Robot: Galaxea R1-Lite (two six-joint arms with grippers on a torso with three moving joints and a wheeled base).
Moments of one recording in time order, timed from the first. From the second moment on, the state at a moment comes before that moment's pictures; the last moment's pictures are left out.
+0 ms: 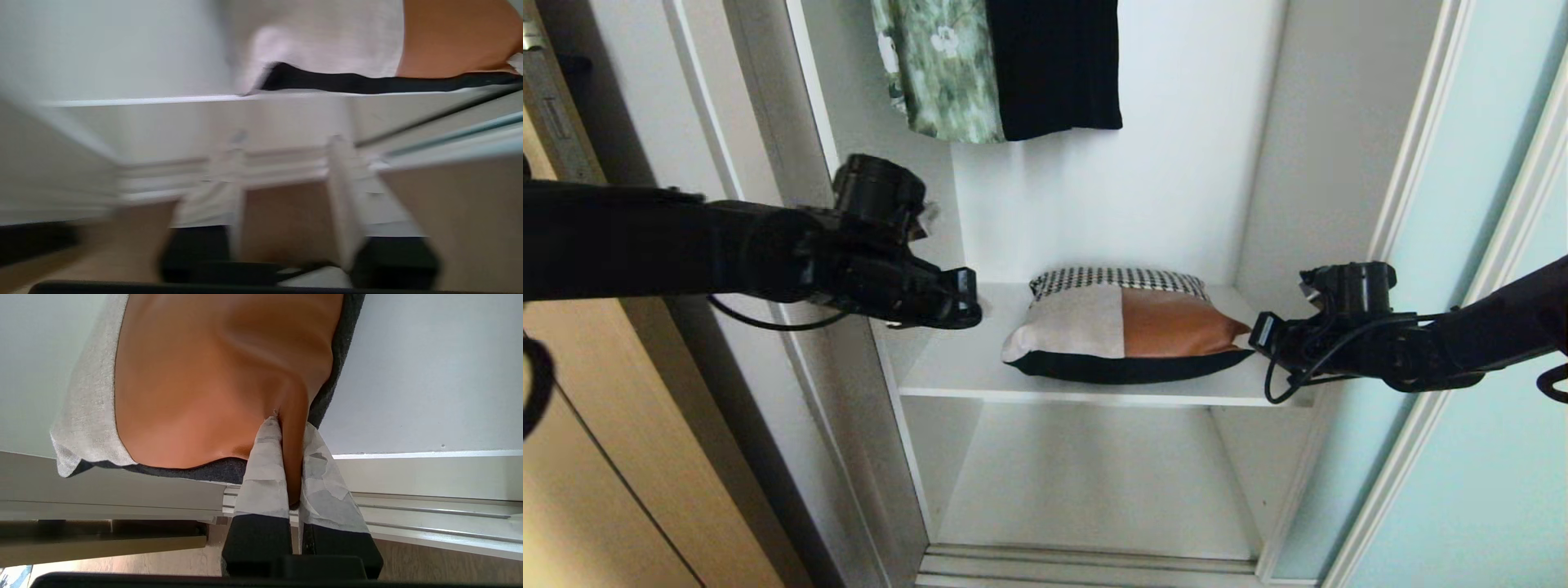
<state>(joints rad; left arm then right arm) -0.33 1.99 -1.60 0.22 -0.14 -0.31 0.07 2.17 -1.28 -0.42 0.28 0.58</state>
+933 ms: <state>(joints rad) -0.31 2.54 -1.94 -0.03 -0.24 -0.42 0.05 2.23 -1.21 -0.59 0.32 0.59</state>
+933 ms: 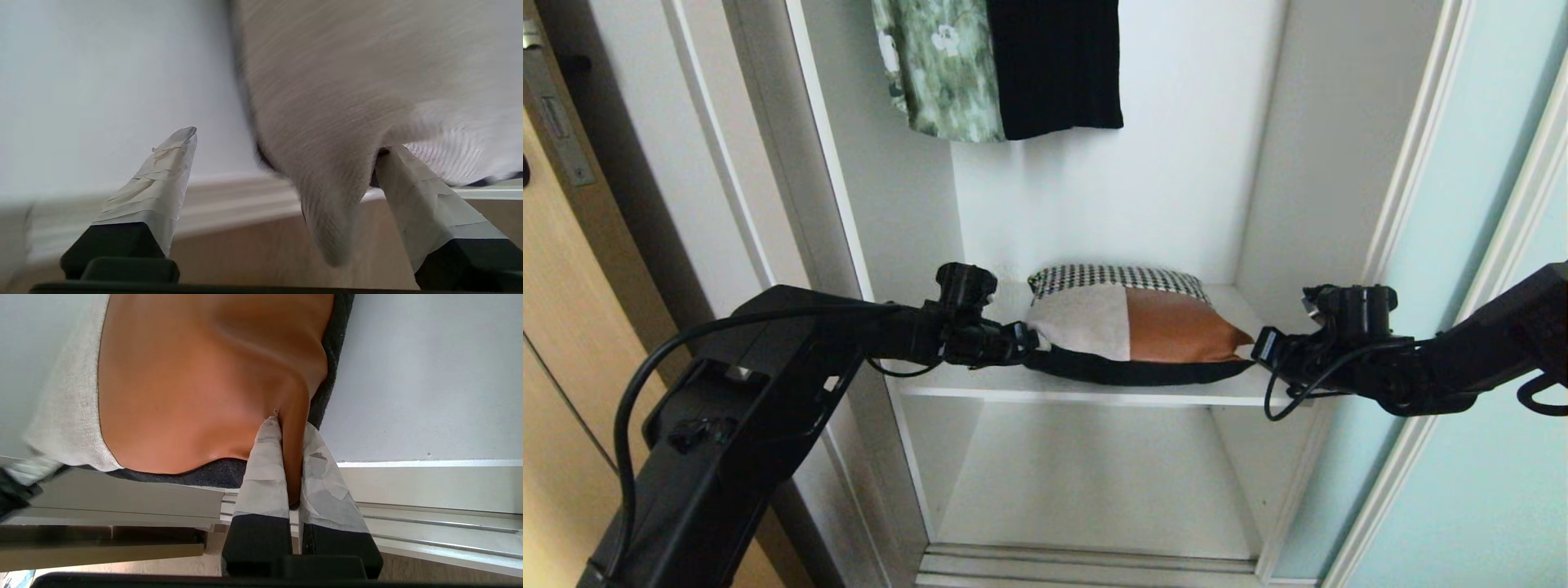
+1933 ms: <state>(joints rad) -0.30 2.48 -1.85 -0.20 -0.38 -0.39 0.03 2.24 -1.21 -0.59 0.34 0.59</state>
